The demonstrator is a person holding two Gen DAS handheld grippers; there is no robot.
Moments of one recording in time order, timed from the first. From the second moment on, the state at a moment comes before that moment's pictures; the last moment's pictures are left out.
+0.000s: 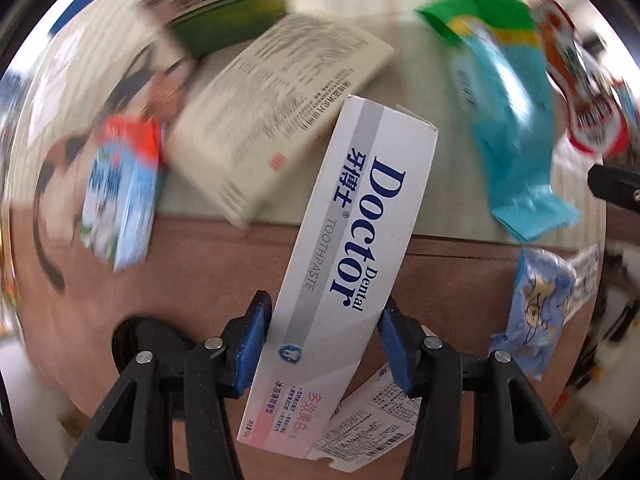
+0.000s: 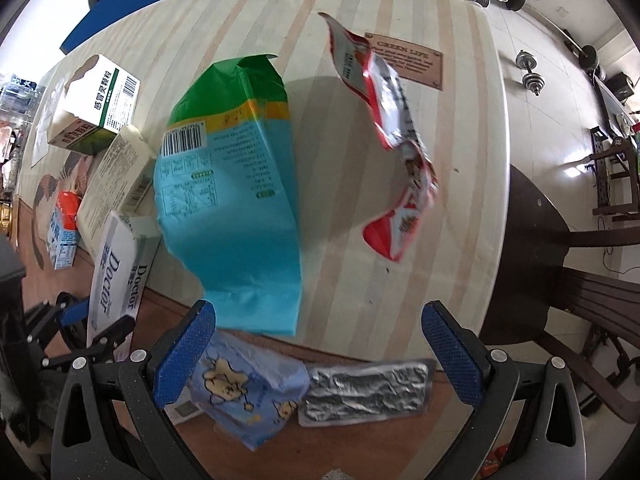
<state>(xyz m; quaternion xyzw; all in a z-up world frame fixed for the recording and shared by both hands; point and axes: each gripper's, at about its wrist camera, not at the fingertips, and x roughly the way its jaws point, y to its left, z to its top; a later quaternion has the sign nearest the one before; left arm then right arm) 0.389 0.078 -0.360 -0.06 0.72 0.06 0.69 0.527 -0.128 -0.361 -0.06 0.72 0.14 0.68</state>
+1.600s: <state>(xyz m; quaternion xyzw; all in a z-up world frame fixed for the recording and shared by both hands) 0.257 0.129 -0.178 -0.17 0.51 0.25 0.80 0.461 -0.038 -0.264 -0.03 0.63 0.23 0.74</state>
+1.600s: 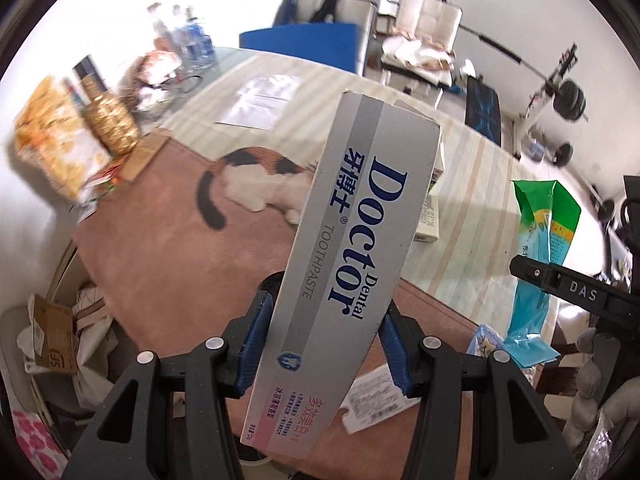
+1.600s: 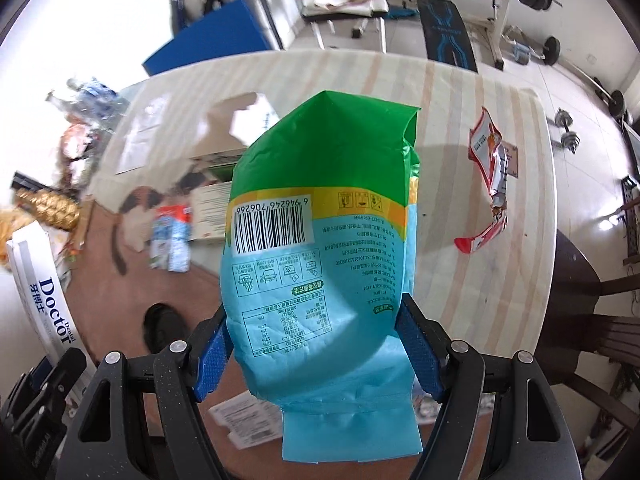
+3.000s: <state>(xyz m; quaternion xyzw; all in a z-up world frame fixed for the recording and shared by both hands) -0.274 0.212 -0.737 -0.58 0.54 0.38 0.47 -0.099 0.111 -0.790 -0.31 0.79 0.40 0.35</state>
